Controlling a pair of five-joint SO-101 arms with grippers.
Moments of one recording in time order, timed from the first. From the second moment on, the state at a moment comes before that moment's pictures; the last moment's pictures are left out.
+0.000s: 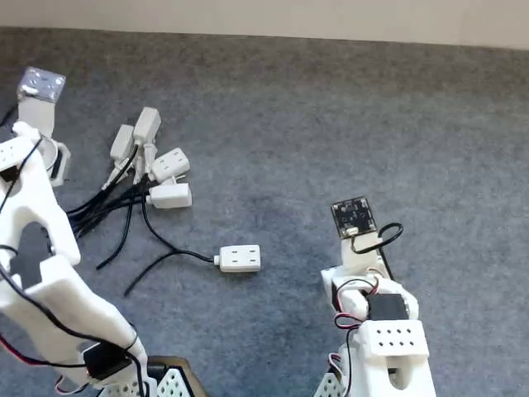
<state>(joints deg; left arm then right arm) -35.7 21.3 -6.1 57.8 -33.5 -7.1 -68.0 85.8 48.6 15.3</state>
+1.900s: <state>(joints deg) -16.7 46.0 -41.7 80.1 -16.0 -9.6 -68.0 87.3 46.9 11.1</state>
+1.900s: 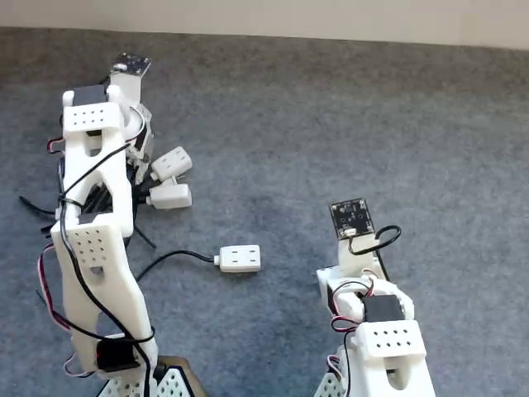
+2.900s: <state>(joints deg) 9.5 32.4 -44.4 101.6 -24.5 7.5 -74.4 73.9 62.9 15.9</state>
